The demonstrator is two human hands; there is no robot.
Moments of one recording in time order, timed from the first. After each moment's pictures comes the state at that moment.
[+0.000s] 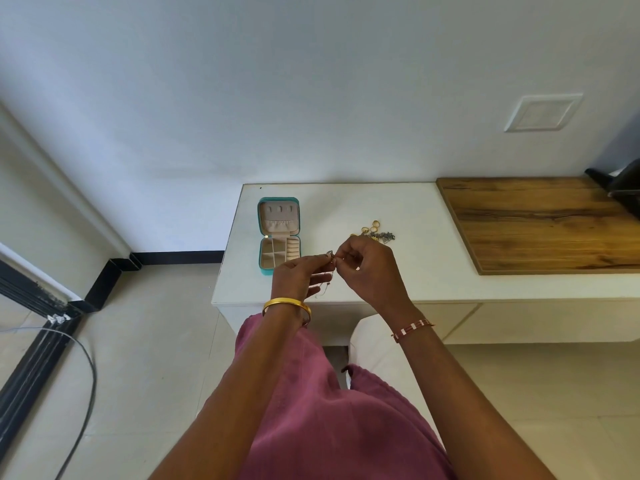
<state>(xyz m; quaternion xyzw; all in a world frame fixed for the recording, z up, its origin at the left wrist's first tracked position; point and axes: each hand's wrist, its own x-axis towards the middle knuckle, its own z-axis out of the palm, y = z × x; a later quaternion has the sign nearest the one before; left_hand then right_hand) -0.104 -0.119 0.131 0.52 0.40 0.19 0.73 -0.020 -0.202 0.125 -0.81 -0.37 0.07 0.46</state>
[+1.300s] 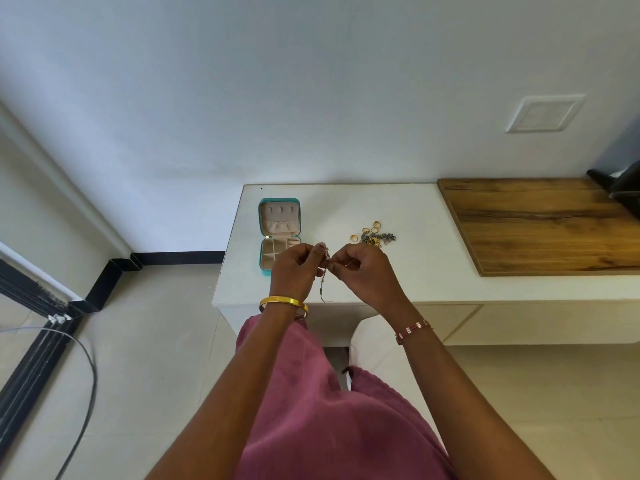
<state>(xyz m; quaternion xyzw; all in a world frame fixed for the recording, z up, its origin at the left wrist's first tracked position) -0.096 -0.105 0.125 0.72 0.35 0.25 0.55 -0.021 -0.198 0.125 -0.79 -0.33 0.18 0.48</state>
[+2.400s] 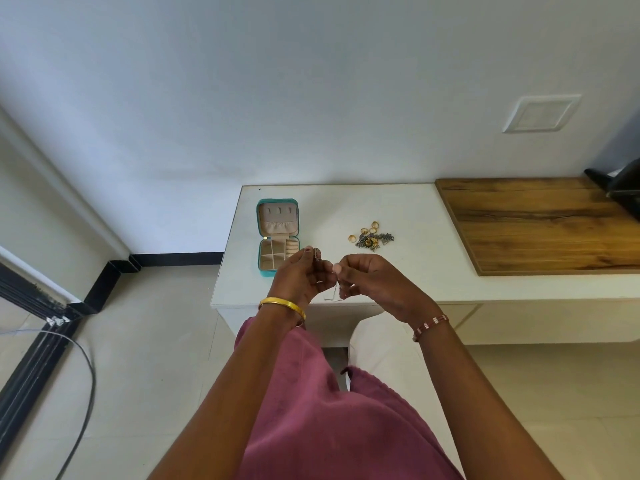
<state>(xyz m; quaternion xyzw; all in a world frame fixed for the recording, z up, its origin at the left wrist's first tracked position) -0.098 -0.112 0.128 0.44 0.32 0.17 0.82 -0.008 -0.222 0.129 -0.66 -0.33 0.41 0.53</state>
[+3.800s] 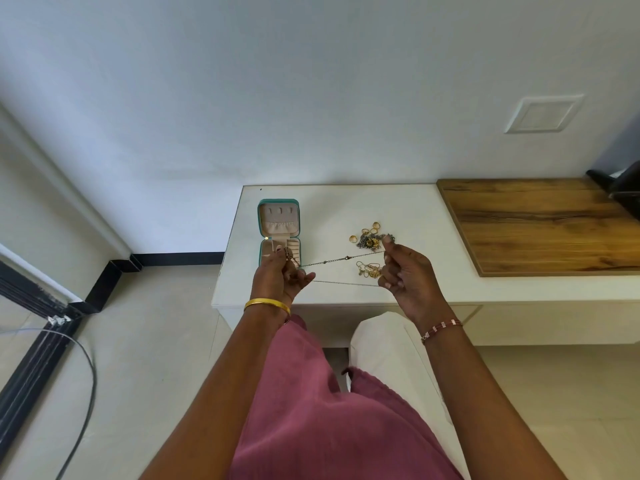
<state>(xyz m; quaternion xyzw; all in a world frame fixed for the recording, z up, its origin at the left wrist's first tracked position) -0.103 -0.085 0.107 0.36 0.37 0.25 0.82 0.010 -0.234 0.120 -0.56 -0.03 0.32 0.77</state>
